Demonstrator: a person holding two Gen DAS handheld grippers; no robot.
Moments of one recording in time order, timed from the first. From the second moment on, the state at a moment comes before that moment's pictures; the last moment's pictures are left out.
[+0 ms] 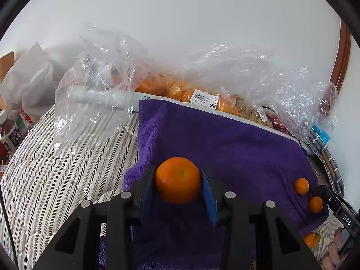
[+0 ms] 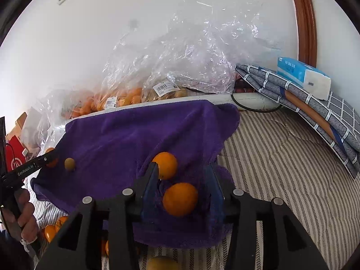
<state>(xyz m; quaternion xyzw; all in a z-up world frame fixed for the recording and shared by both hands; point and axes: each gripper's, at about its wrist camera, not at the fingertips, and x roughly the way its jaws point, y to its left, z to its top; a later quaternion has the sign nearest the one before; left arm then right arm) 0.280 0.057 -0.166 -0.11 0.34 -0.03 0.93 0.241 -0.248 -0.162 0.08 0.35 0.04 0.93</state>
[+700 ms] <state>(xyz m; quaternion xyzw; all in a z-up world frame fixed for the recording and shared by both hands) 0.262 0.050 -0.155 -0.10 0.31 -0.04 0.94 0.199 -0.259 -0.150 0.09 0.33 -0.03 0.94</state>
